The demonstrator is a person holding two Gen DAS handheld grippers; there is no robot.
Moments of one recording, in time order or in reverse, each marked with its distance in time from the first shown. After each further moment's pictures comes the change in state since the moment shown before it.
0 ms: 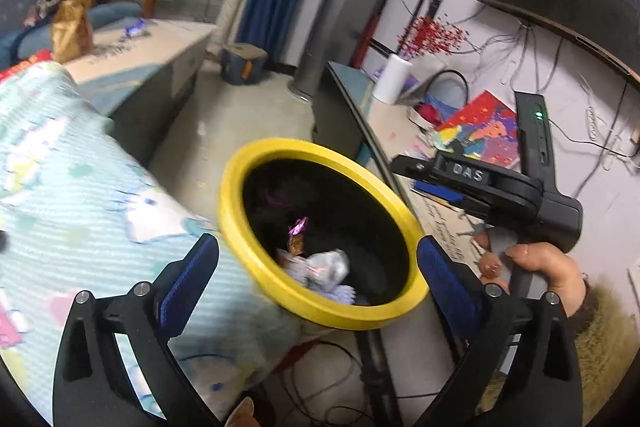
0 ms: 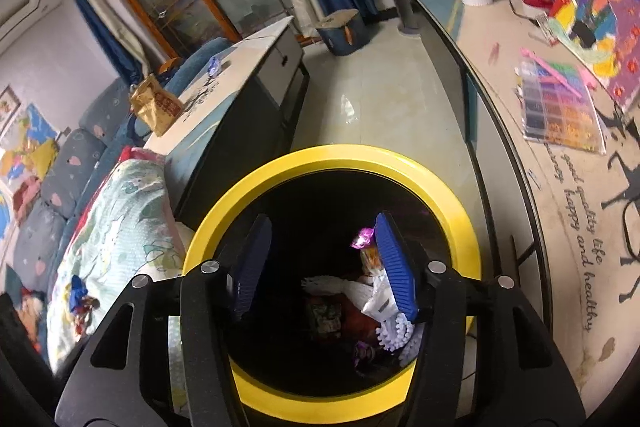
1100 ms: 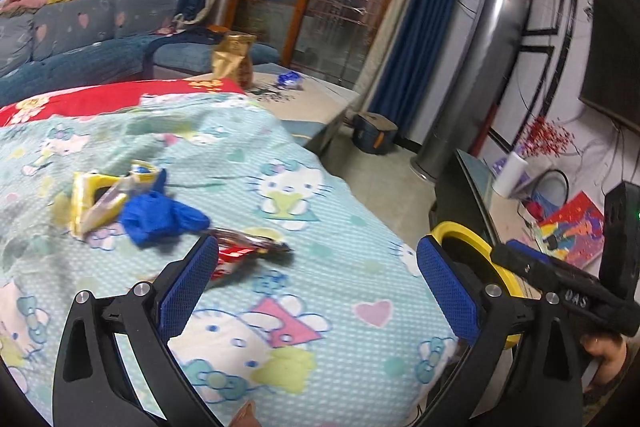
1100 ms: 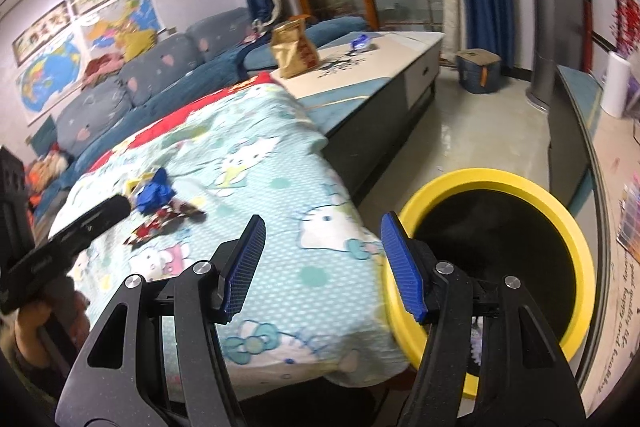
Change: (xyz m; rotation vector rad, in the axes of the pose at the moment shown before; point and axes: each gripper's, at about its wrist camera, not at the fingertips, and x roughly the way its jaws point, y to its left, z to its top) left arm -0.156 0.138 -0.006 -0.234 -0.250 0.377; right arm -0.028 0.168 -0.058 -0.467 0.032 0.259
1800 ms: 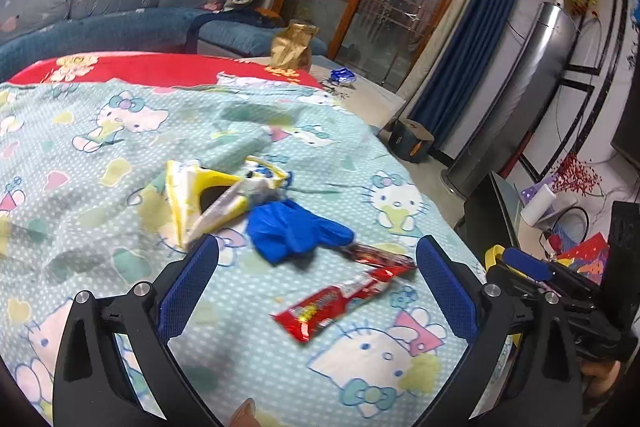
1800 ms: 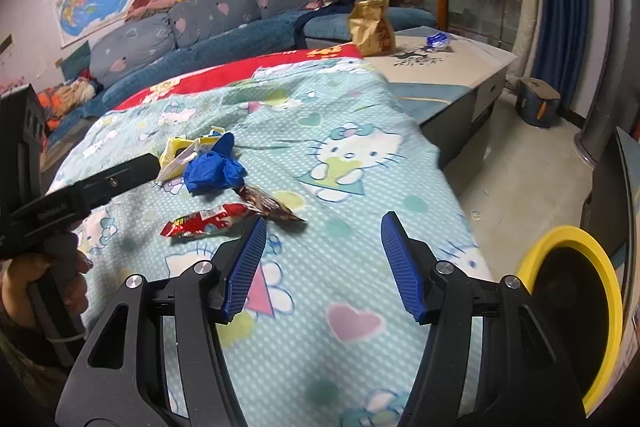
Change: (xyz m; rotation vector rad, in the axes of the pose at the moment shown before) left arm -0.002 0.117 0.020 -0.145 0.042 0.065; right arm 0.070 0.113 0.020 -0.226 0.098 0.078
